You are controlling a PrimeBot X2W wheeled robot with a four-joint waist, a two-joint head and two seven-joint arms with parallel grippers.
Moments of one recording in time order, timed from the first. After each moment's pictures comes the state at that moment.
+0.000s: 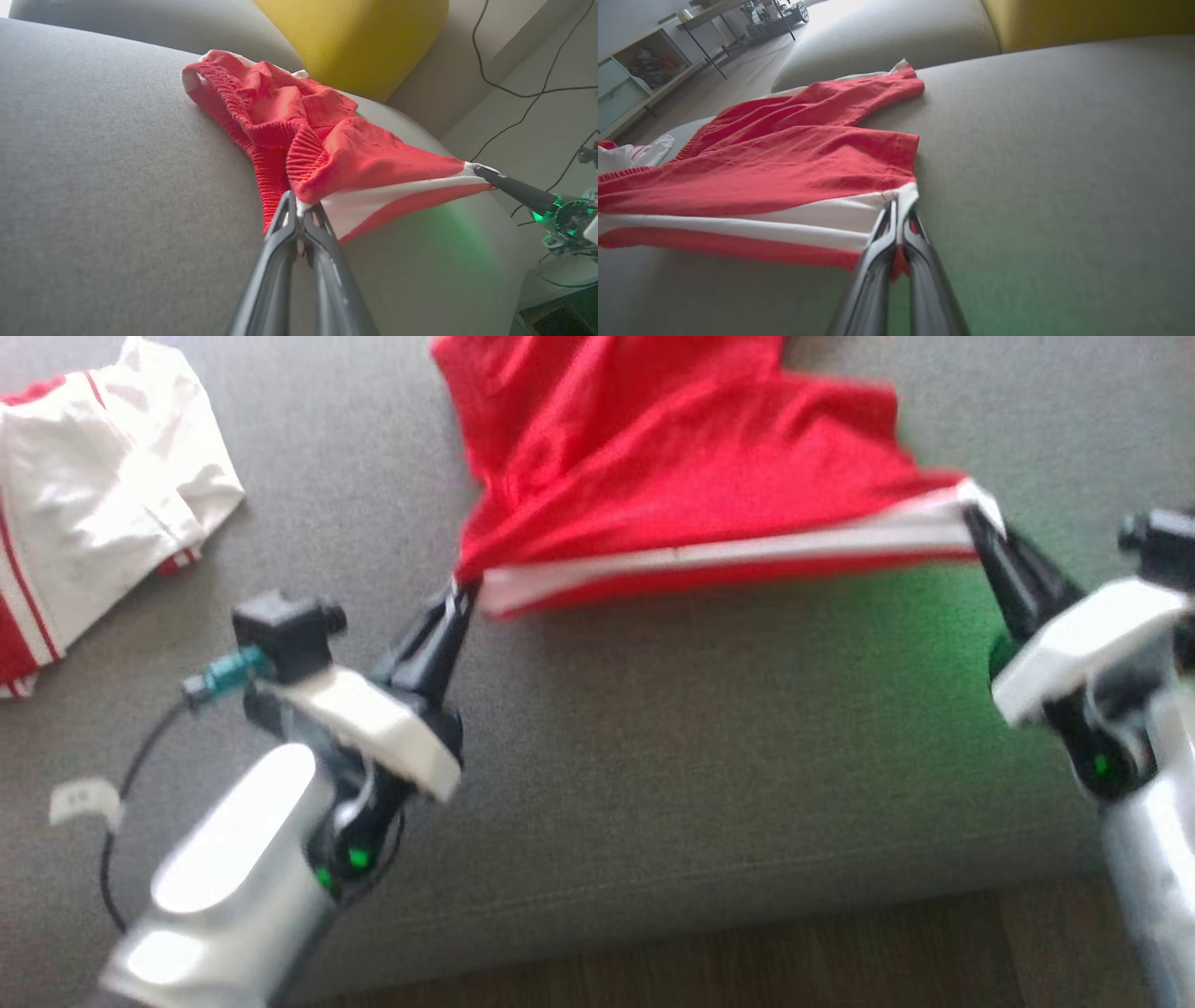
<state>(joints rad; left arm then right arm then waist) -0.56 0.33 -0.76 0.39 -0.88 -0.12 -0.25 -0.53 -0.32 0.13 0.45 0.58 0.13 0.03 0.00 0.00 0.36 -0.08</state>
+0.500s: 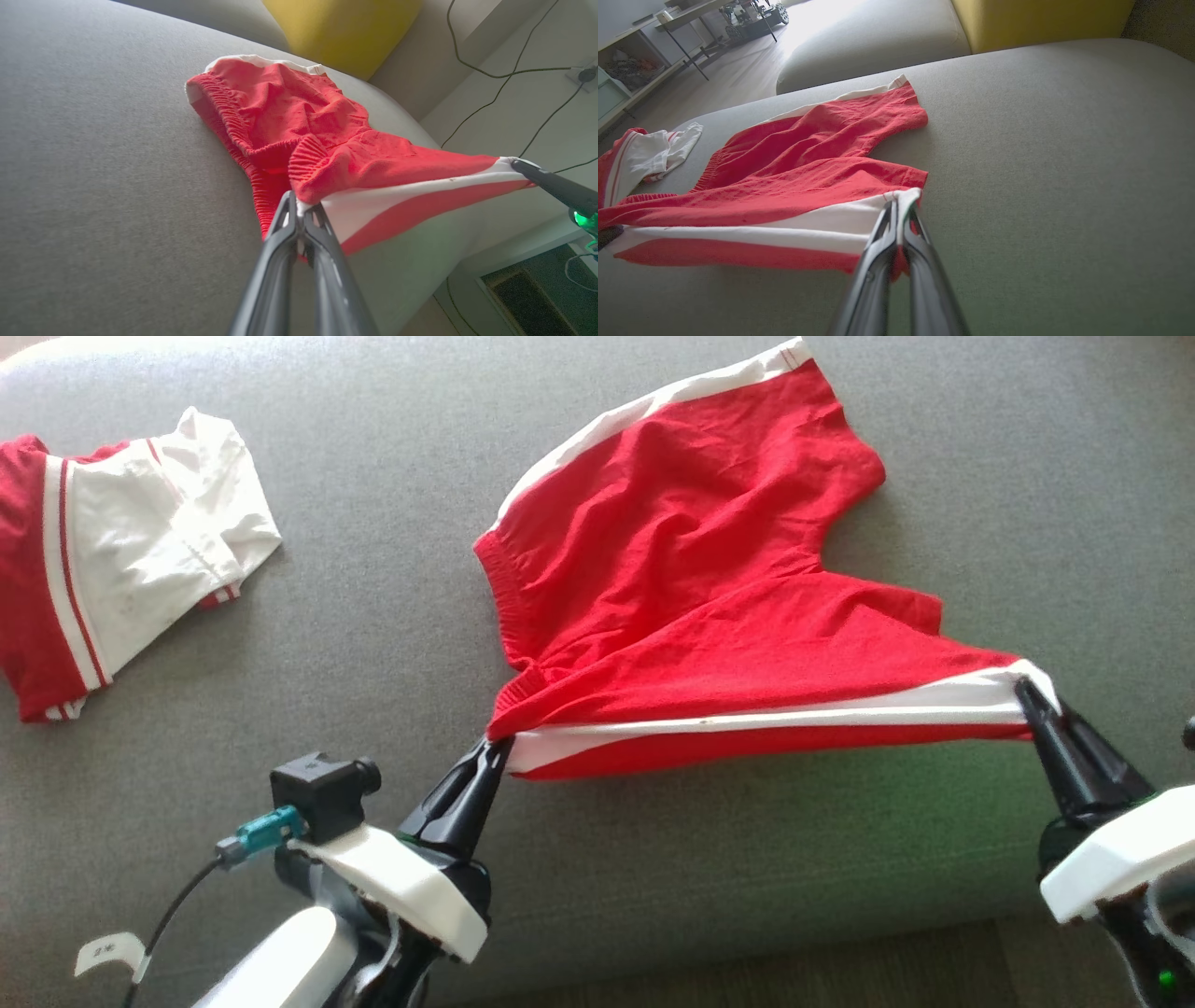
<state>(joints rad) -0.23 0.39 -0.76 0.08 -0.85 0.01 -0.20 0.04 -0.13 -0.20 -0.23 0.43 0.13 0.35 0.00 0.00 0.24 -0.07</state>
